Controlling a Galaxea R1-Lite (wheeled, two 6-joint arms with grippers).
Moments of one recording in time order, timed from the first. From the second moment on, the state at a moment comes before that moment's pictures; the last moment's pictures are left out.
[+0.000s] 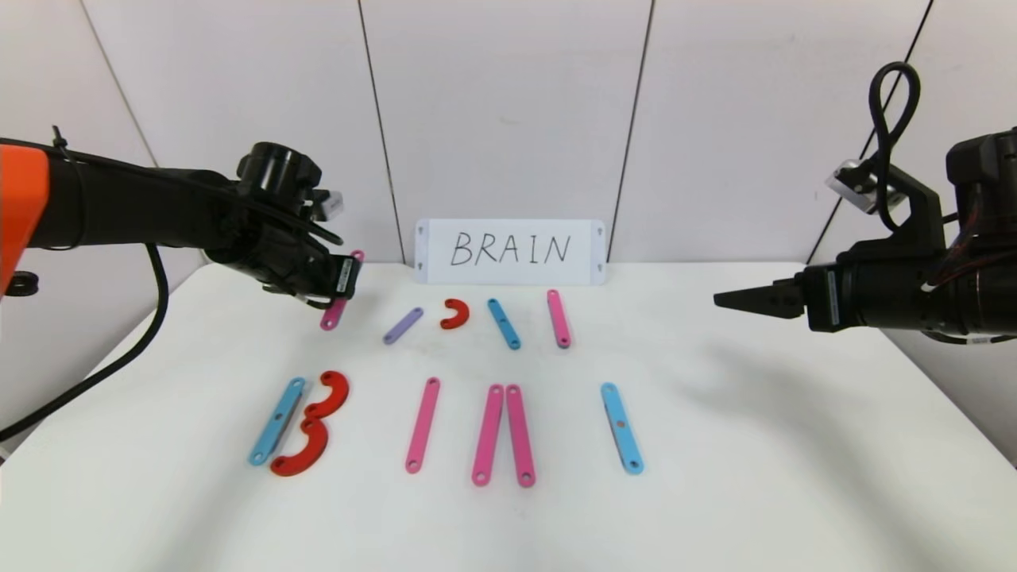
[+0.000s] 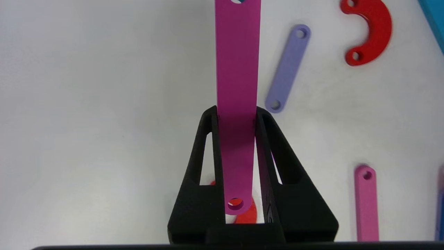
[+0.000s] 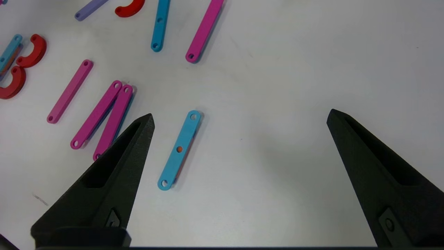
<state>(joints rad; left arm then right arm) -0.16 2.05 -1.65 0.38 0.00 -0.02 0.13 1.56 -1.03 0.03 0.38 -0.02</state>
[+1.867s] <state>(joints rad) -0.06 2.27 -1.83 0.43 -0.01 -0.03 0.12 1.56 -1.02 0.02 0.38 -0.02</state>
